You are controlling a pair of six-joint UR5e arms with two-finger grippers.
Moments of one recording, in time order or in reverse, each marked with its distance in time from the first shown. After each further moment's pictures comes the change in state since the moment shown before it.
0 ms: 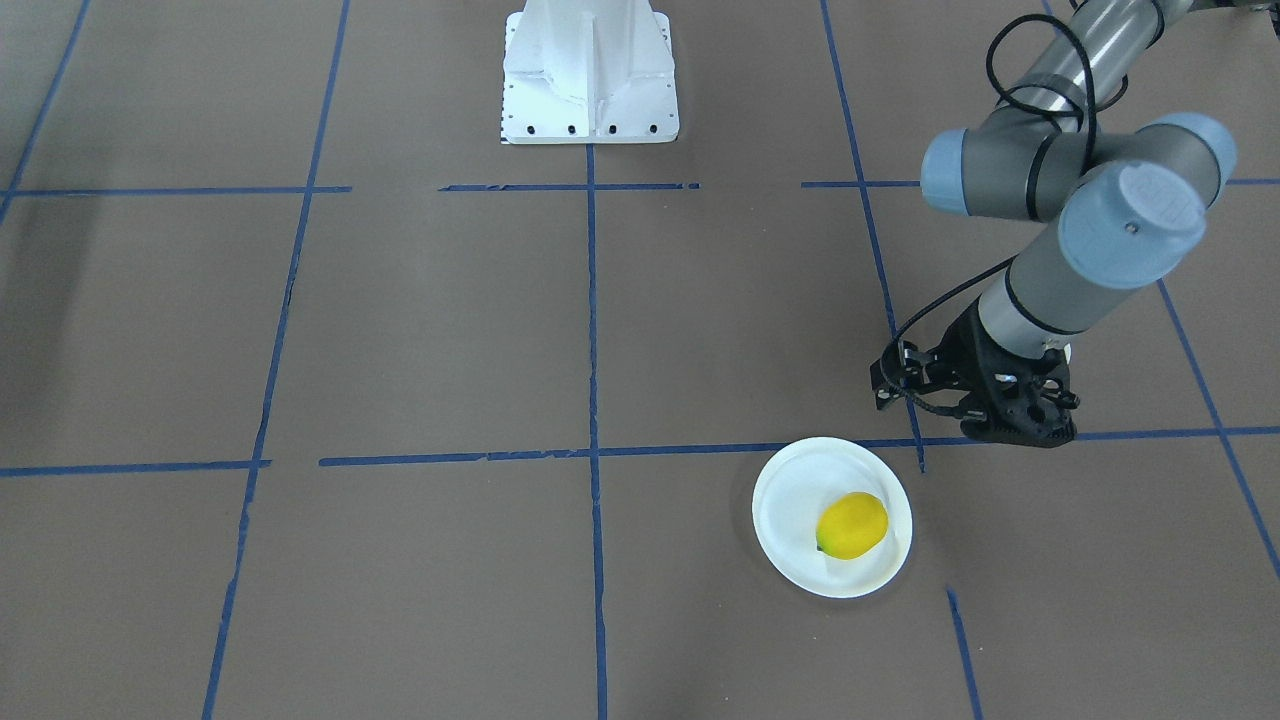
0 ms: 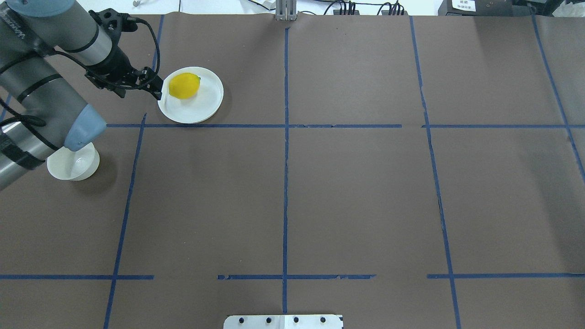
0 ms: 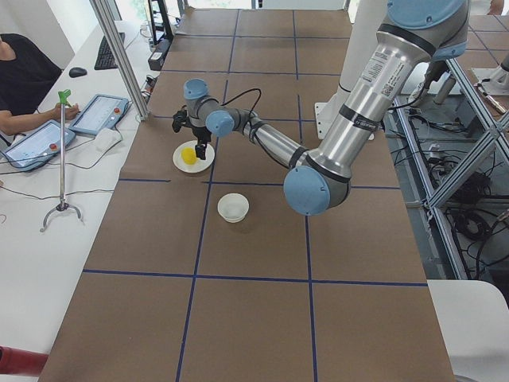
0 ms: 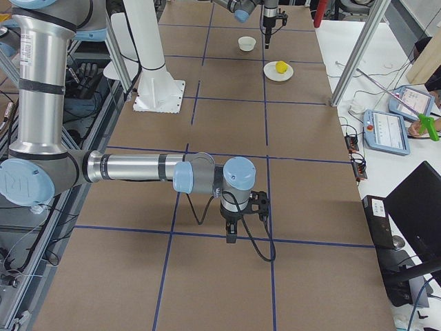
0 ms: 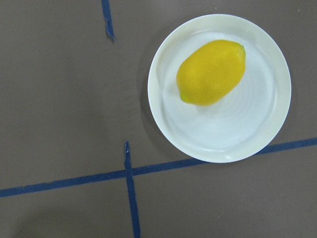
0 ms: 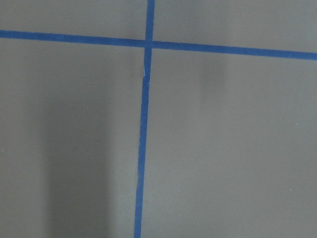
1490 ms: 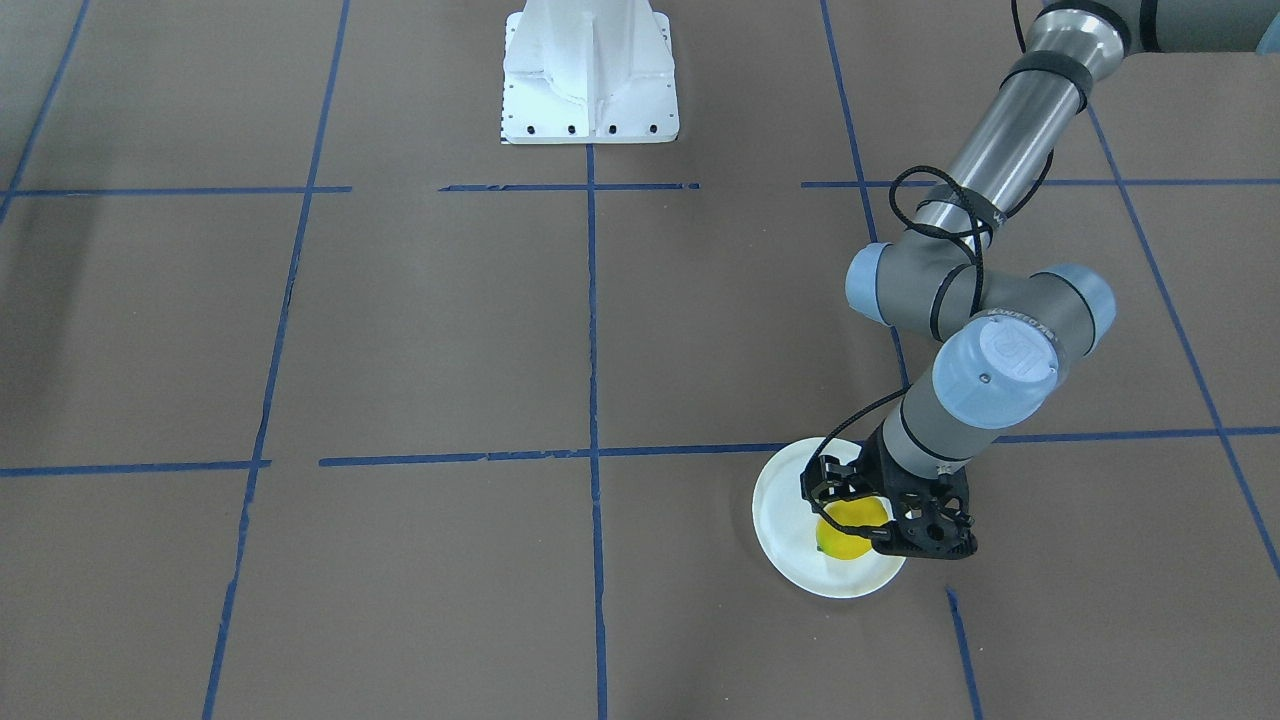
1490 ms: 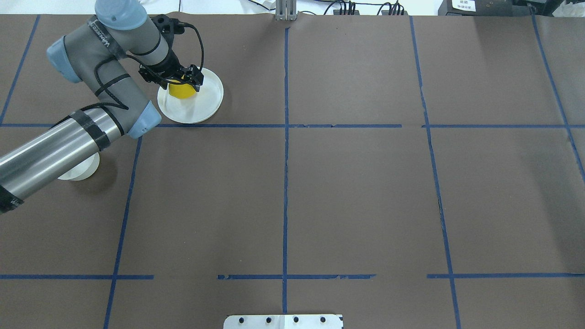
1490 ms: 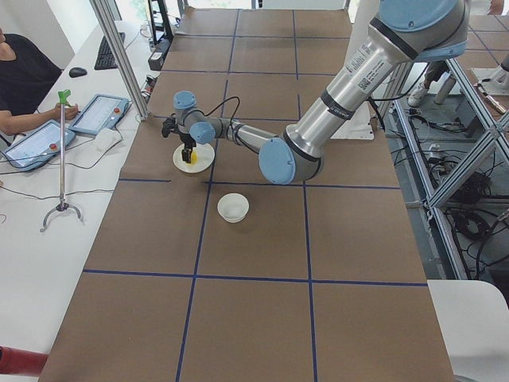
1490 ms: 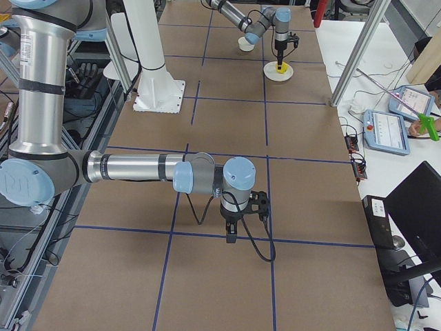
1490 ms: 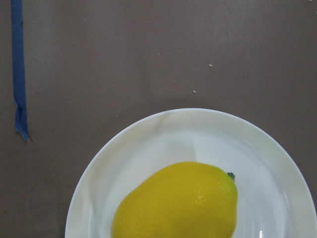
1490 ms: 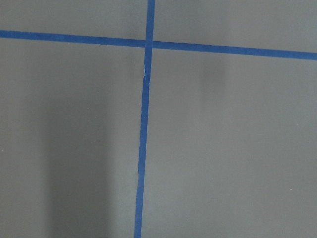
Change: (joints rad) left arm 0.061 -0.209 0.417 -0.254 0.105 -0.058; right arm 0.000 0.000 0.000 0.000 0.001 0.000
